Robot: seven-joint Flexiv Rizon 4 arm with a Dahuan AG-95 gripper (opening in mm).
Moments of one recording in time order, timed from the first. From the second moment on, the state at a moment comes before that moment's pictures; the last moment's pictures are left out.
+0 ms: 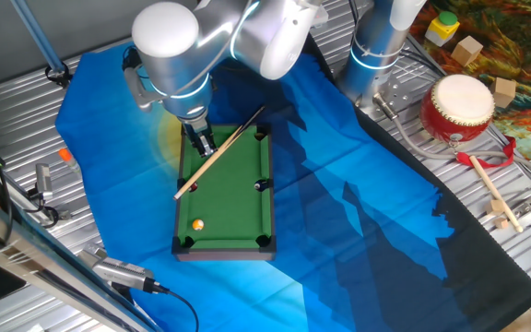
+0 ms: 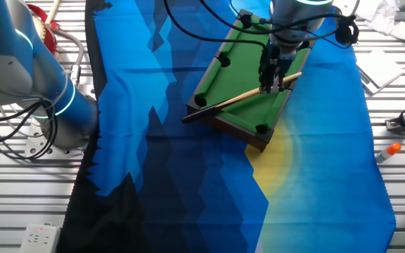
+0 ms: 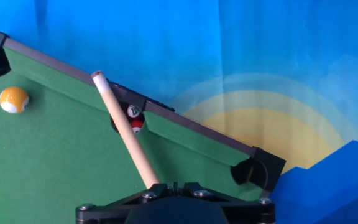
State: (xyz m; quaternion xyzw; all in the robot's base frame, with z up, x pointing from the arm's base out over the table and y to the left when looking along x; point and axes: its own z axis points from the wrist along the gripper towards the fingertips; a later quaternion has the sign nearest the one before) arm 0.511 0.039 0.111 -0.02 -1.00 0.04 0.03
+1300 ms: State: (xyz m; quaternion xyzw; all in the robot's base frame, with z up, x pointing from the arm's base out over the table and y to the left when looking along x) arm 0.511 0.040 0.112 0.07 -1.00 0.01 0.04
